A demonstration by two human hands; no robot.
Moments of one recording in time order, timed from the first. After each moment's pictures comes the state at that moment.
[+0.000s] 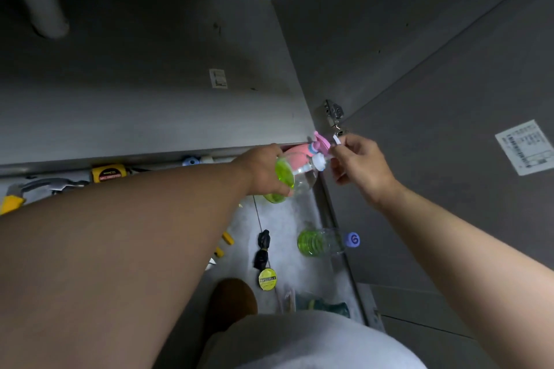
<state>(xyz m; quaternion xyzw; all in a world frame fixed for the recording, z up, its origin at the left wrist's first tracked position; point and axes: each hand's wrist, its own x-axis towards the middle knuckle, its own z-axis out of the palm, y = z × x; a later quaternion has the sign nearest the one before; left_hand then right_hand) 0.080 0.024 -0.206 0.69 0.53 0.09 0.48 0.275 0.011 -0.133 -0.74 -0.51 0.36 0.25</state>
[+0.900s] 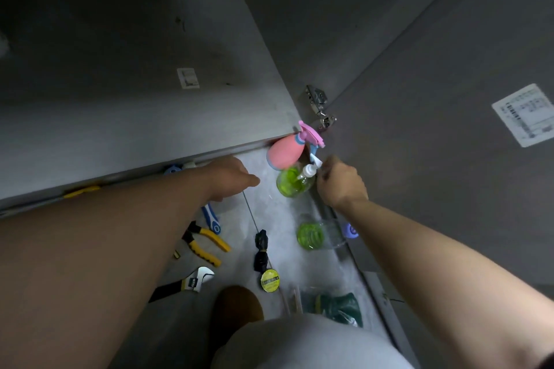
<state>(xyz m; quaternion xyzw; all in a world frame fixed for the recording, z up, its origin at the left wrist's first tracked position) 0.074 0.040 -0.236 0.57 0.56 0.01 0.60 0.321 -0.005 -0.223 -0.85 -0.51 0.15 -0.03</state>
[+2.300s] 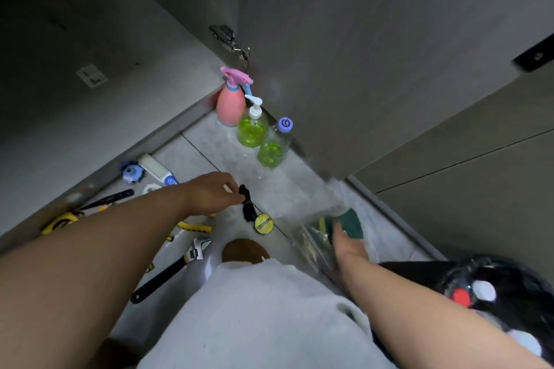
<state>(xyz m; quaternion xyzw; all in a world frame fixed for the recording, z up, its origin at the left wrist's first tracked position) 0.117 -0.037 -0.259 0.76 0.42 -0.18 0.47 0.315 -0.275 -0.310 -0.88 0.18 0.39 0.18</state>
